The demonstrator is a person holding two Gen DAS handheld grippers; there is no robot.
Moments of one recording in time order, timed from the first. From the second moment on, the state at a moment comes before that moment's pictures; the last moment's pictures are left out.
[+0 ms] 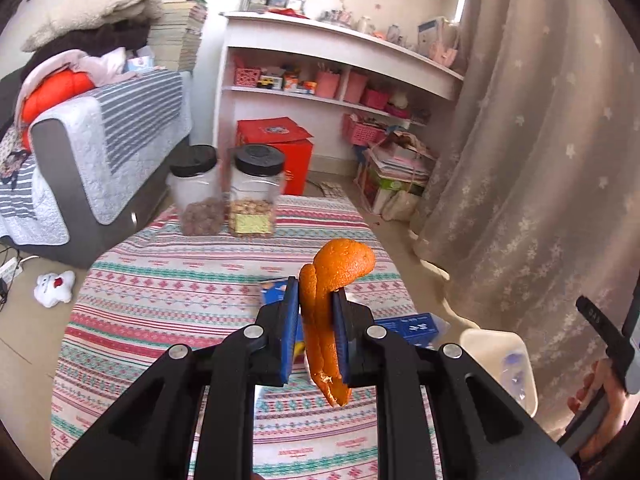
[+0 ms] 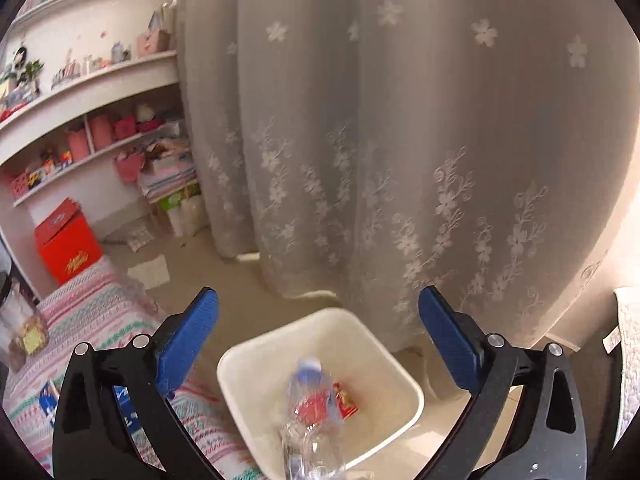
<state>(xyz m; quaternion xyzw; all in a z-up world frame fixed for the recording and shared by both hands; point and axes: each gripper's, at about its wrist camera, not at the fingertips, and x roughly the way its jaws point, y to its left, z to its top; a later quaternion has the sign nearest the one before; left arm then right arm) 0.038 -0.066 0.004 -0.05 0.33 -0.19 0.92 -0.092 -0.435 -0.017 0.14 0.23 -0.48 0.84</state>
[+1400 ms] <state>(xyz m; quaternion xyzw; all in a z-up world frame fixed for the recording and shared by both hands) 0.075 -0.181 -0.074 0.19 0.50 -0.21 0.82 -0.052 -0.424 -0.026 0.26 0.32 -0.34 0.85</state>
